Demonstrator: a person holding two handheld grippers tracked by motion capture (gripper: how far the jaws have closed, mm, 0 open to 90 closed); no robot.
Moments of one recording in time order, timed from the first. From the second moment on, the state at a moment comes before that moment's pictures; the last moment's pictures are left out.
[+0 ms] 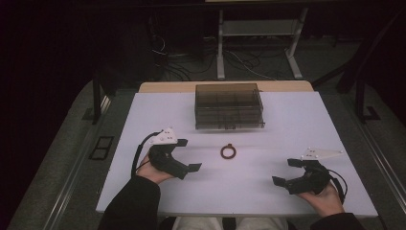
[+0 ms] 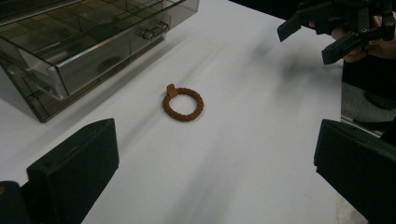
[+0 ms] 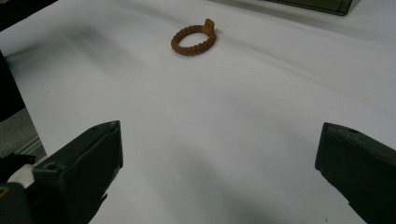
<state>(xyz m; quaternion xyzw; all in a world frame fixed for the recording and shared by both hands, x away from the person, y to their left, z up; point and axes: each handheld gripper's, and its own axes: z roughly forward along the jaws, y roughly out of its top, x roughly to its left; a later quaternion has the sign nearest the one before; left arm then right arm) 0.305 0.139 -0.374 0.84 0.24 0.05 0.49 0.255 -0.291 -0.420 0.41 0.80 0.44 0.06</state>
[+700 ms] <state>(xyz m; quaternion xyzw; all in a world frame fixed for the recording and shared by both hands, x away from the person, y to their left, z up) 0.324 0.104 -0.363 0.85 0.20 0.03 0.48 0.254 -0.291 -0.420 0.41 0.80 0.44 0.06</state>
